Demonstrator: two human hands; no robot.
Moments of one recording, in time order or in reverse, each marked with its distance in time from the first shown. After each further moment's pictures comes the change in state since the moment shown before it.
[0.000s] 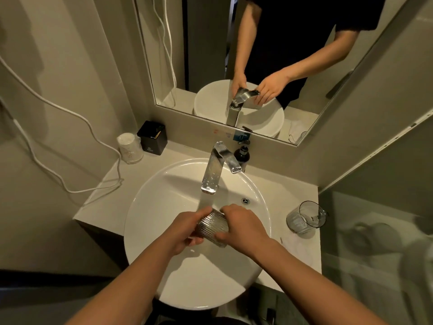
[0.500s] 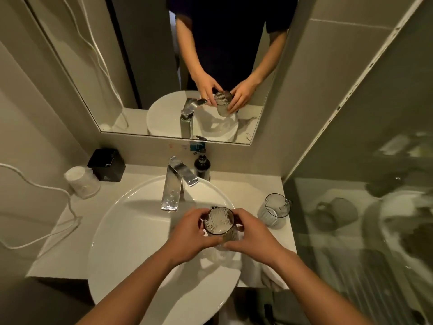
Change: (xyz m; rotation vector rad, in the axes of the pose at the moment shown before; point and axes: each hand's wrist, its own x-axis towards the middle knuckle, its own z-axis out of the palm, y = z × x) left_hand -0.018 0.033 0.072 0.771 -0.095 0.690; right_hand -0.061 0.082 -0.012 0.698 0.175 0.215
